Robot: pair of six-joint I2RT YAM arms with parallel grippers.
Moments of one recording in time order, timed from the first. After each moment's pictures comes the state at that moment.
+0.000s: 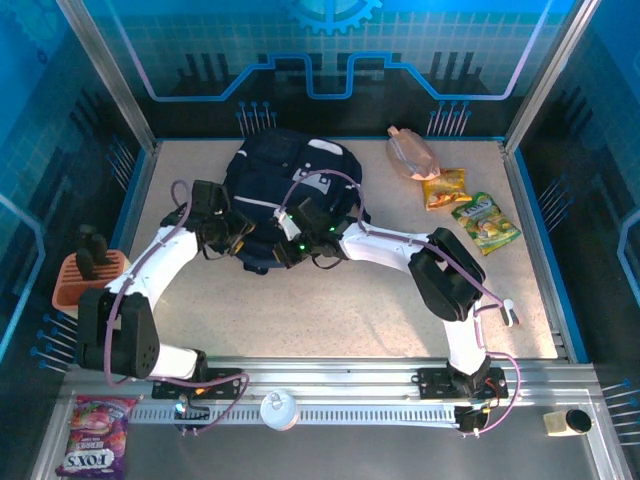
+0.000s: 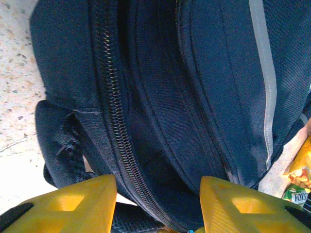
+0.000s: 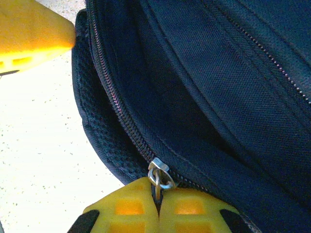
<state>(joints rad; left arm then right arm) -0.10 1.41 0.97 -0.58 0.23 -1.06 0.84 1.99 1.43 -0.29 -0.26 0.29</state>
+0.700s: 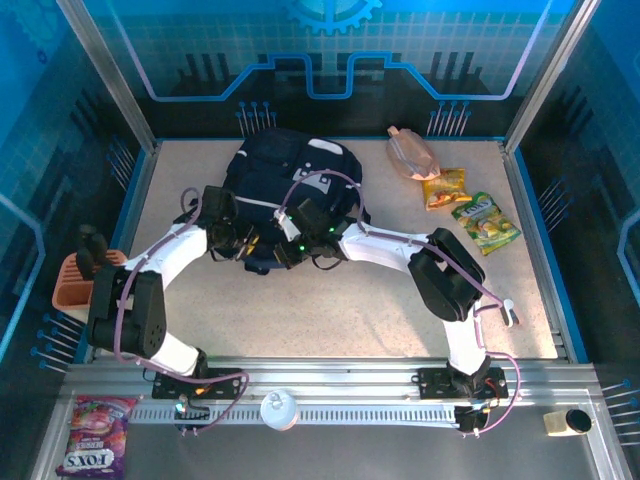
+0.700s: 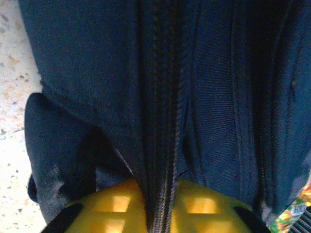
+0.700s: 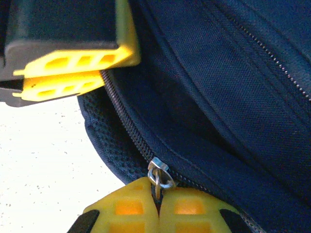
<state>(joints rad) -0.11 1.52 0.93 -0.50 0.28 -1.17 0.85 1.99 1.43 -0.31 -0.23 0.29</state>
